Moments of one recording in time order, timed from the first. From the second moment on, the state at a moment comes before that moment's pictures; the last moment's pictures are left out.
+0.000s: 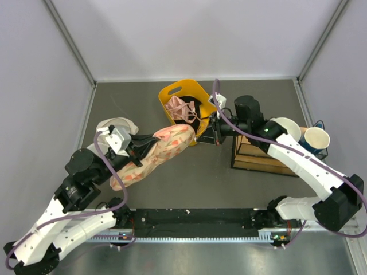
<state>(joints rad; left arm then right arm) -0.79 0.53 0.94 -0.26 0.12 0.03 0.63 1.25 1.15 -0.37 -0.66 0.29</state>
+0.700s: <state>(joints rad) -0.79 0.67 0.73 -0.25 0.18 0.00 0.63 1.12 1.19 -0.52 -0.24 0.20</state>
